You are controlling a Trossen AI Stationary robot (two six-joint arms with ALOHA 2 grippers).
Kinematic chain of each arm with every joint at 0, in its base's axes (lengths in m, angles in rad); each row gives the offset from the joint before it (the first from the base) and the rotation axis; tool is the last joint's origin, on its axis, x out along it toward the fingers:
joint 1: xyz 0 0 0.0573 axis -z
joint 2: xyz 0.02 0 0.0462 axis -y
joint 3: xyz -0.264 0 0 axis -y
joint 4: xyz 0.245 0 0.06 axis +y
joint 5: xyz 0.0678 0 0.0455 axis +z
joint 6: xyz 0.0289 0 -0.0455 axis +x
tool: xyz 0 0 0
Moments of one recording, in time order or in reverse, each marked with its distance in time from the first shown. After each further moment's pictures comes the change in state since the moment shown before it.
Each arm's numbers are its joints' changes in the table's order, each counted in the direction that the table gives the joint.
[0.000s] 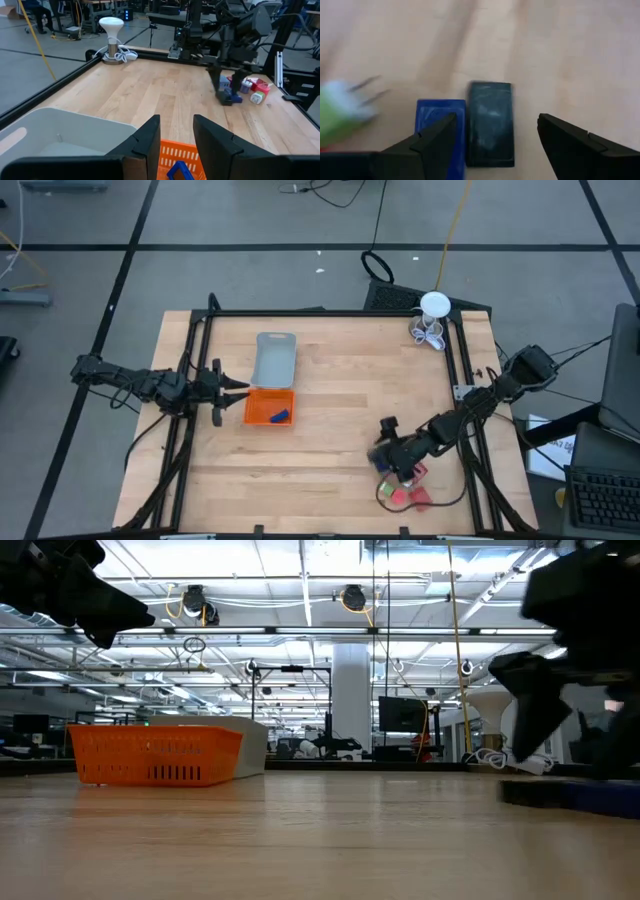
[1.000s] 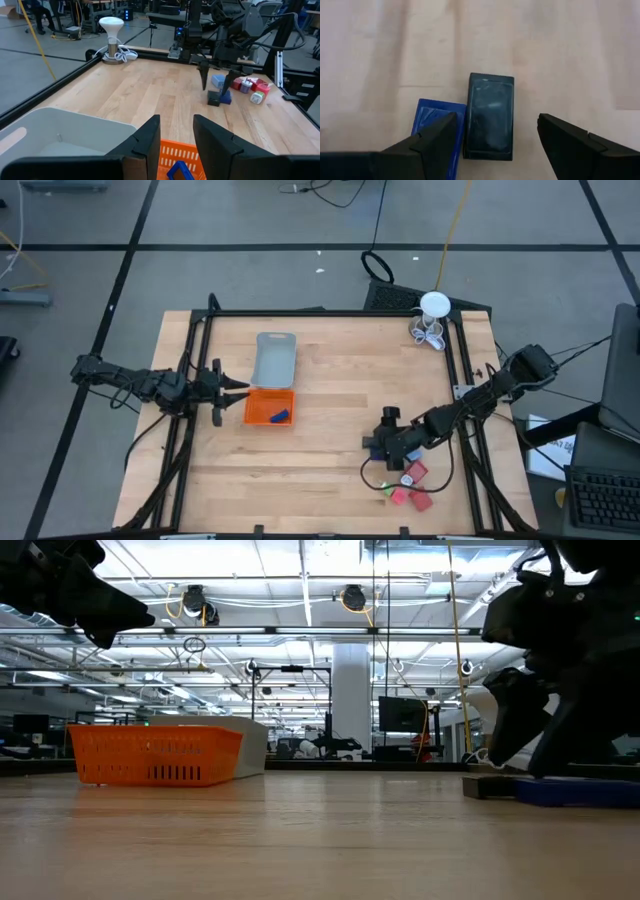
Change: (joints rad) left arm 0.000 0.000 0.000 0.000 0.000 0.000; right arm 0.083 0.001 0.000 0.084 -0.056 0.164
